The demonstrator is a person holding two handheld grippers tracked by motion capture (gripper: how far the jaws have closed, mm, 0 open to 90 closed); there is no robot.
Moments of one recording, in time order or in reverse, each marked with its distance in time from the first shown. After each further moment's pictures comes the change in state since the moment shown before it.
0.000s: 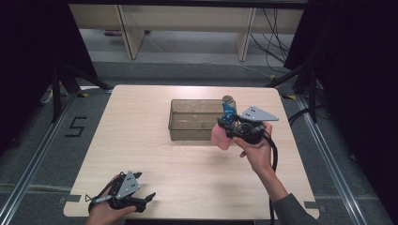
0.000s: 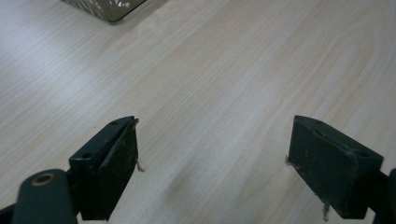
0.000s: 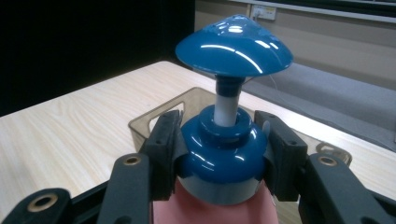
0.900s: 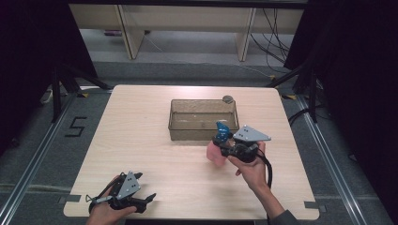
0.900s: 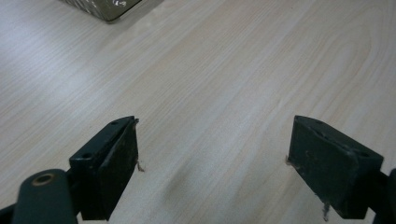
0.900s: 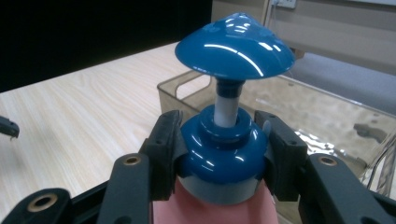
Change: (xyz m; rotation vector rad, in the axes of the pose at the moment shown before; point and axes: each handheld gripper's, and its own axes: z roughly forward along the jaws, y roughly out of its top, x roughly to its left) left arm 0.000 0.000 0.001 0.002 -0.006 0.003; right arm 0.027 -0.046 -0.001 0.026 0.055 -0.011
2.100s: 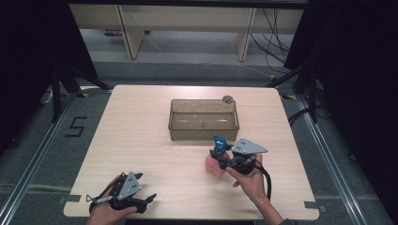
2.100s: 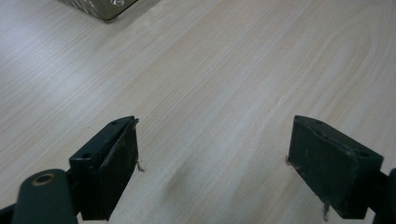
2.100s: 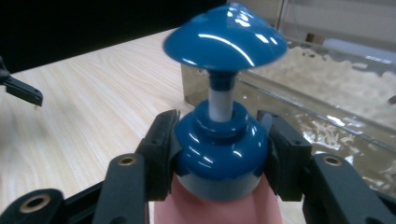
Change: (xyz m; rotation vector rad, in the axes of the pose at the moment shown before) left arm -0.001 0.000 0.000 0.018 -0.002 0.017; right arm 0.013 -0.036 0.001 0.025 0.053 0.010
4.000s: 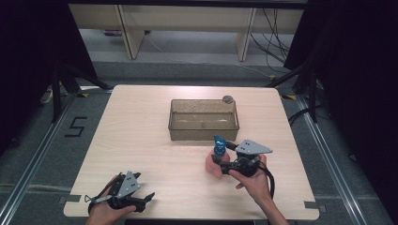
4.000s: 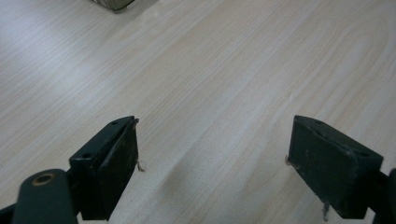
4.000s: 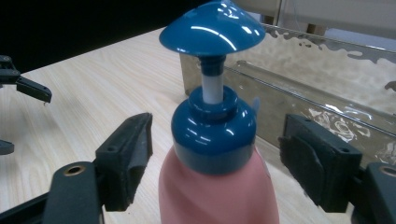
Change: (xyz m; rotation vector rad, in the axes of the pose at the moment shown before) left arm 0.004 -0.003 0.000 0.015 0.035 -0.007; right arm -0.002 -0.001 -0.012 0.037 0.011 0.061
